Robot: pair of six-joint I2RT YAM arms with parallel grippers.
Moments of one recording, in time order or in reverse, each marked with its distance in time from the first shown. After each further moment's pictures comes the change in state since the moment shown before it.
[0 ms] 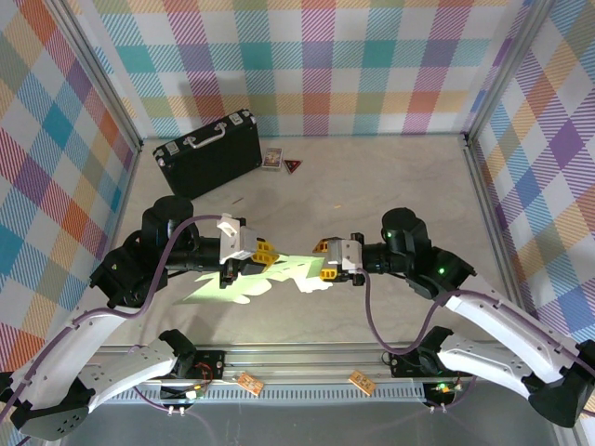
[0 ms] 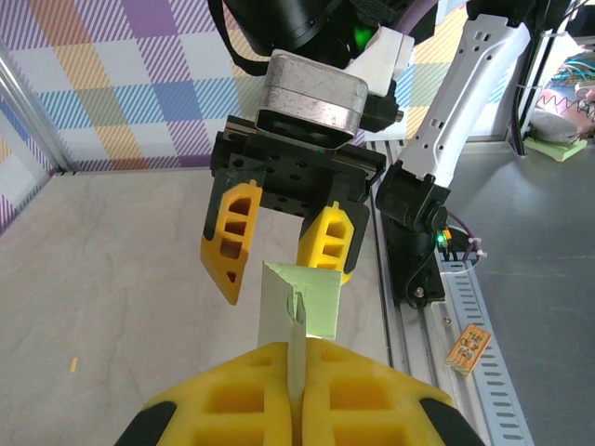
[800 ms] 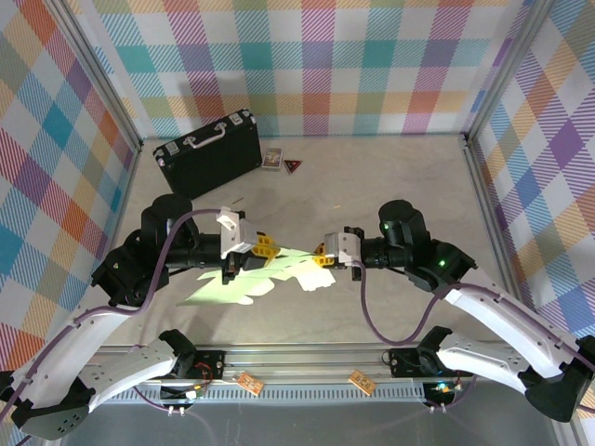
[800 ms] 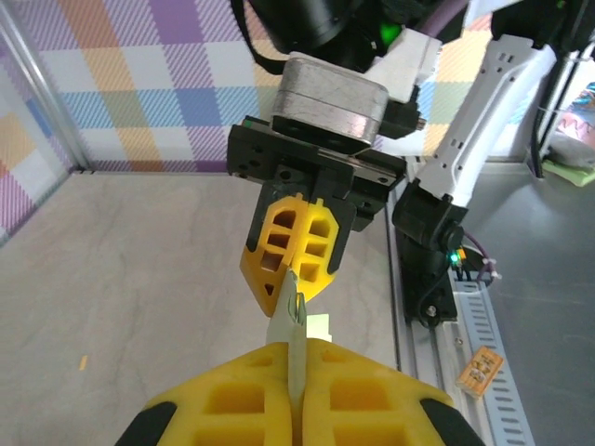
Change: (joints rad) left arm 0.002 0.008 -0.007 0.063 -0.039 -0.083; right arm 0.000 0.048 0.103 -0.108 0.043 -0.004
